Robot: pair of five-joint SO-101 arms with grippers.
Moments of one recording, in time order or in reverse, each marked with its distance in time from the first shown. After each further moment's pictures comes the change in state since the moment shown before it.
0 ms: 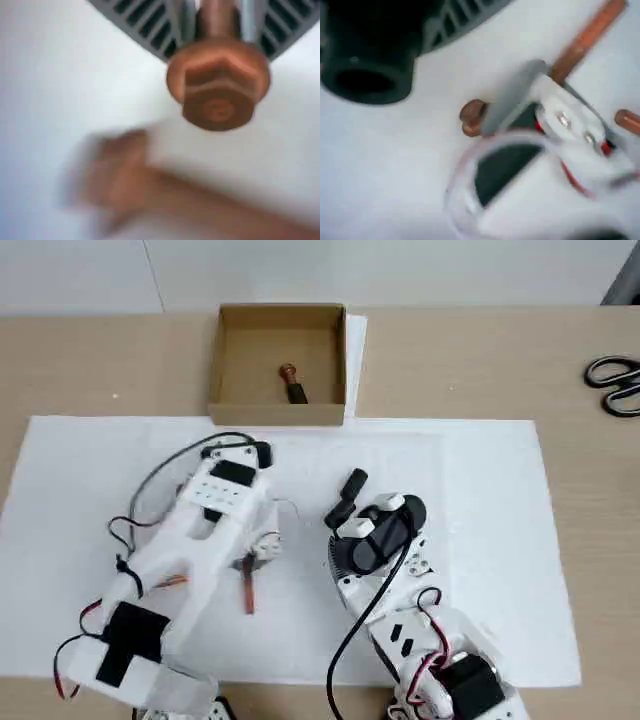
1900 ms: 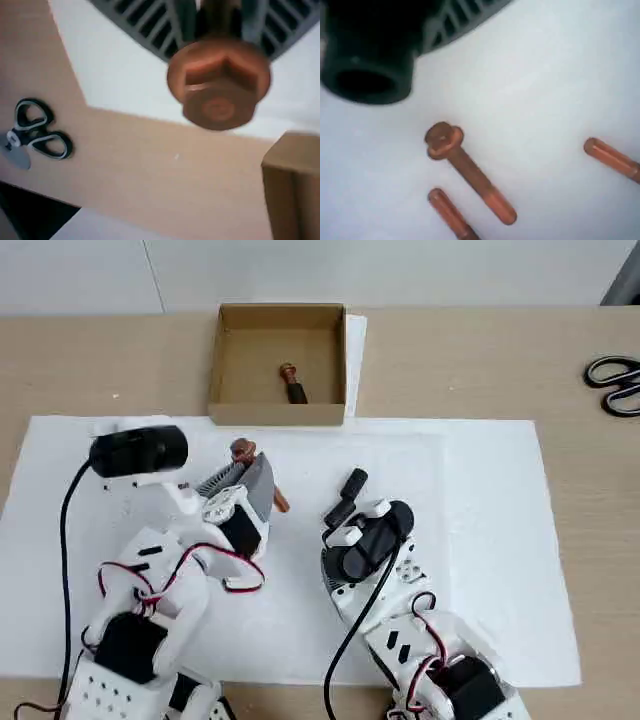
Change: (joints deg) left arm 4.9 -74.0 27.0 -33.8 5.6; right arm -3.5 0.0 -0.9 3.3 -0.1
